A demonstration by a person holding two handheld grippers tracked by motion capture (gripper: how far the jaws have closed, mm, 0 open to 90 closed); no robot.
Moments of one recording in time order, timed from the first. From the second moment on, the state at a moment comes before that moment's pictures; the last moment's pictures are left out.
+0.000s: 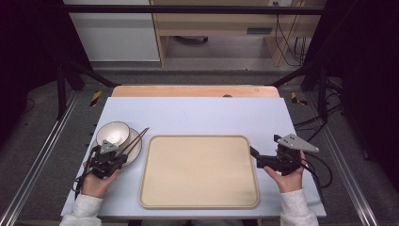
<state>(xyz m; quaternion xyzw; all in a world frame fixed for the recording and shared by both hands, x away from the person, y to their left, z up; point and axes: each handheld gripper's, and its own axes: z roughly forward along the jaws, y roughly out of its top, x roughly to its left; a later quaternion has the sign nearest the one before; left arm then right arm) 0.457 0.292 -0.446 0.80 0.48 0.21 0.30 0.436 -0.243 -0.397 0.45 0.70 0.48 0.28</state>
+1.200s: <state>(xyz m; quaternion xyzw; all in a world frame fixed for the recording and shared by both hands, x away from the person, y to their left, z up) 0.408 0.233 -0.421 0.71 0.54 0.25 0.38 0.433 -0.245 -0.394 0.46 0.69 0.48 0.28</state>
